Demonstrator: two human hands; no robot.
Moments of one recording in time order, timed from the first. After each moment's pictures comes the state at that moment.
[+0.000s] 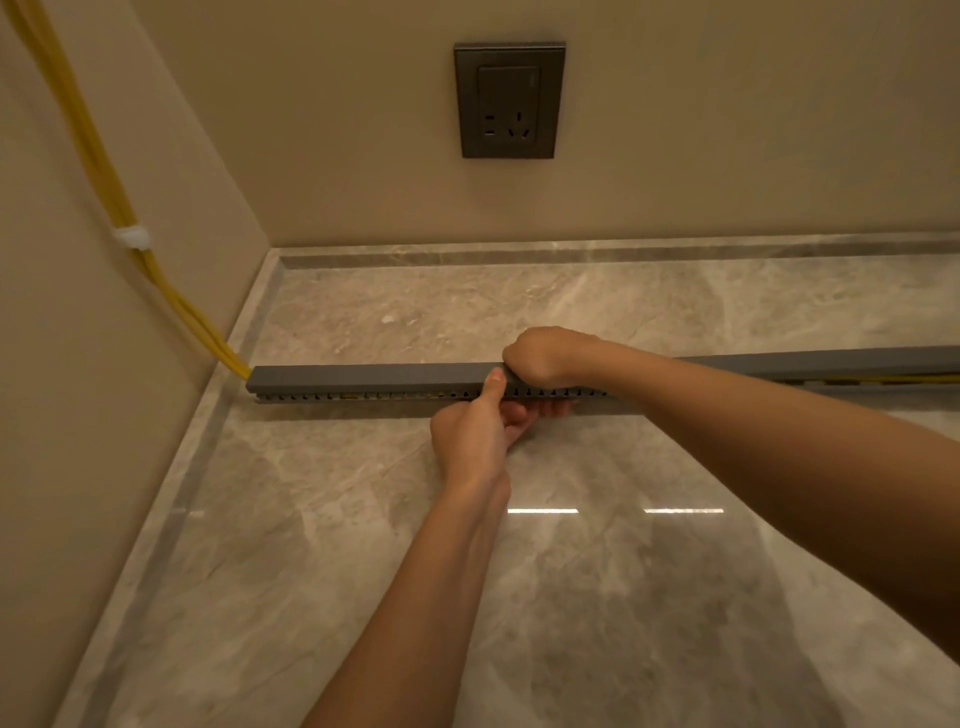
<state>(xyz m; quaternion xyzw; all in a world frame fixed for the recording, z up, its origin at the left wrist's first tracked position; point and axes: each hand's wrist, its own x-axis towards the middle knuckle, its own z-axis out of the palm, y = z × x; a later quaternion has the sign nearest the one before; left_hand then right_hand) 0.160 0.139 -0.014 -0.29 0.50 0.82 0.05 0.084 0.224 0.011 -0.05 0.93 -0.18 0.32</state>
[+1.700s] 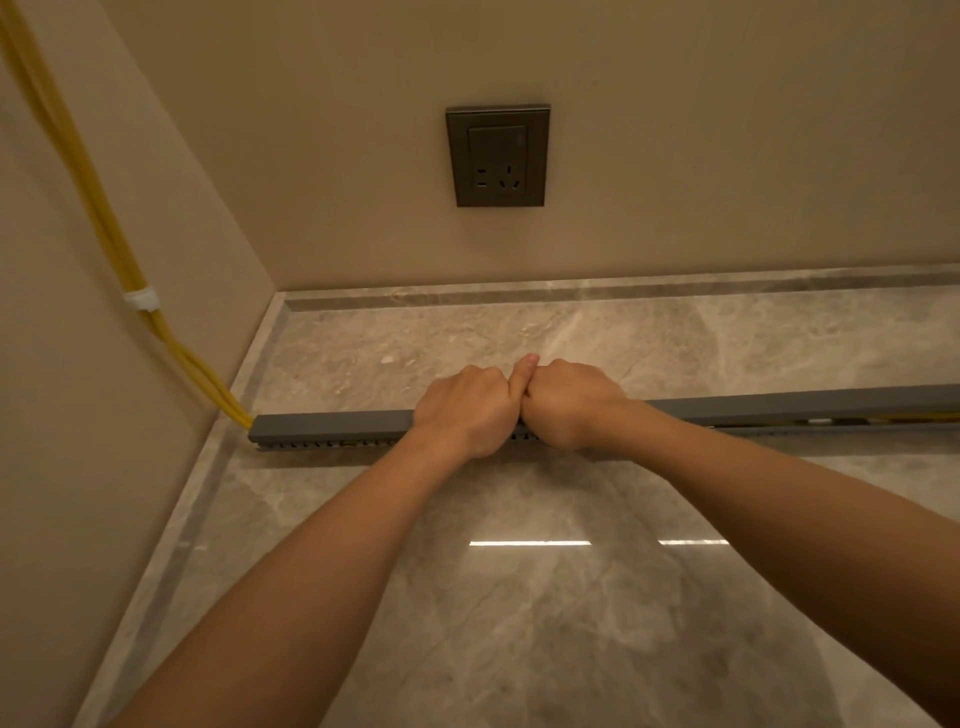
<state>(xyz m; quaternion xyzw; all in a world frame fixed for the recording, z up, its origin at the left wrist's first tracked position) 0.086 0.123 -0.006 0.13 0.97 0.17 0.12 0.096 0.247 0.005 -0.17 0.98 -0.05 0.13</state>
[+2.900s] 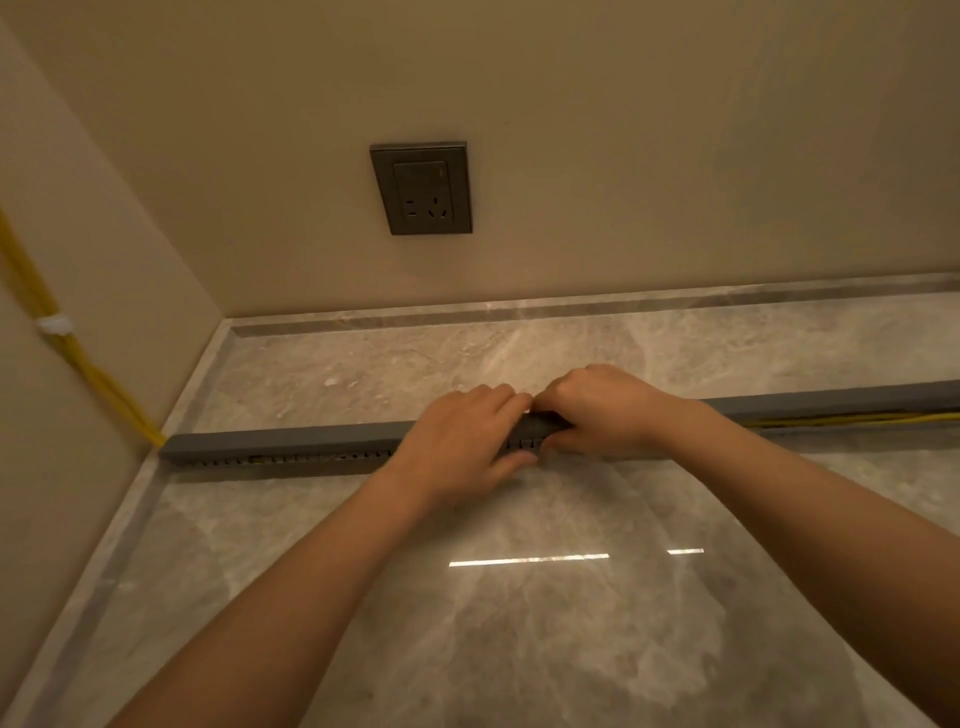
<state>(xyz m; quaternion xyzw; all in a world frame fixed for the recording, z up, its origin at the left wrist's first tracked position) 0.116 0.156 -0.005 0.42 0.90 0.07 -0.10 0.121 0.343 0.029 -0.28 0.95 -0.02 0.09</state>
